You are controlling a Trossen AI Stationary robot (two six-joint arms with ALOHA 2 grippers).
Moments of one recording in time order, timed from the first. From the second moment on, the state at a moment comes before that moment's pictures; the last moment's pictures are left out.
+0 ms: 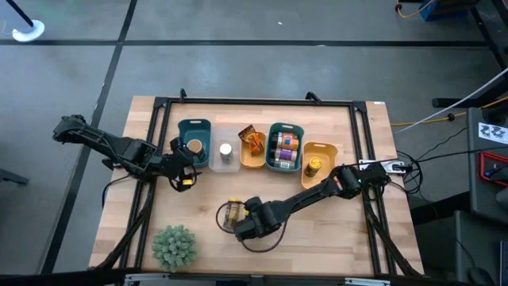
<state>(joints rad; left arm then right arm) -0.34 0.84 0.71 -0.80 -0.53 -0.39 0.42 2.39 2.10 -1.09 0.08 1.54</state>
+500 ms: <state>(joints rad) -0.34 0.84 0.71 -0.77 -0.53 -0.39 0.27 2.34 2.35 -1.58 0.24 1.03</state>
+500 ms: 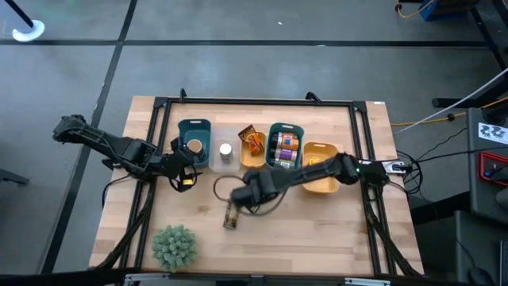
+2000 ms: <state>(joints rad) -0.34 0.84 0.71 -0.69 -0.53 -0.53 -0.01 2.10 1.79 -1.46 0.35 0.25</state>
